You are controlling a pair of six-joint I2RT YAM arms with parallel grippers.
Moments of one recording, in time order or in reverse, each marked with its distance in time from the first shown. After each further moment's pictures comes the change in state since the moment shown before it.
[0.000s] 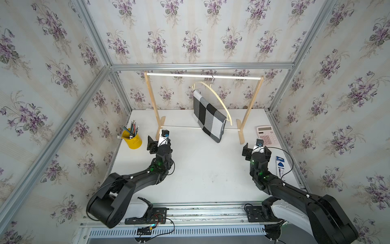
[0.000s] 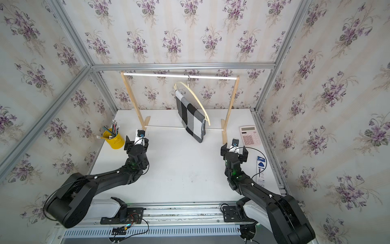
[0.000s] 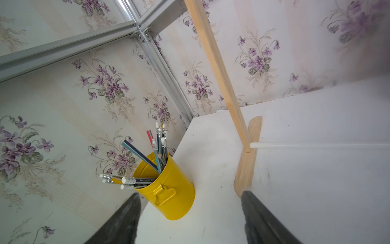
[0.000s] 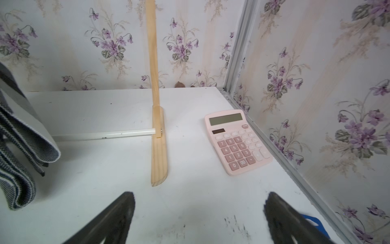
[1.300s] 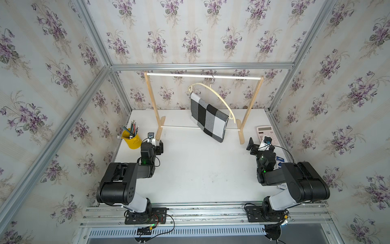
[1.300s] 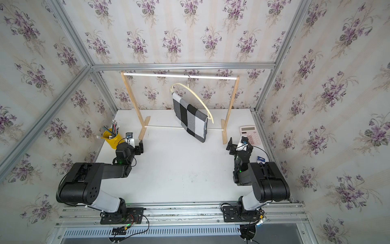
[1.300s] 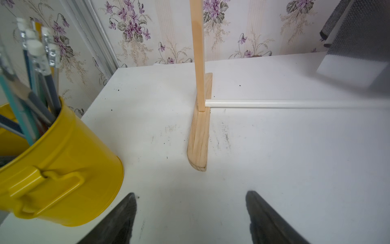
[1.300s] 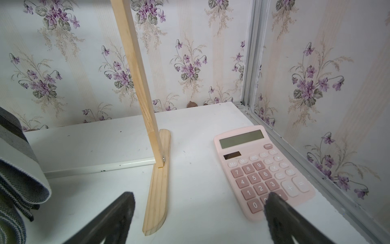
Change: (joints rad) left arm 0.430 0.118 -0.024 -0.138 0.844 -0.366; right arm -0.330 0.483 0.009 0.616 -0.467 0.016
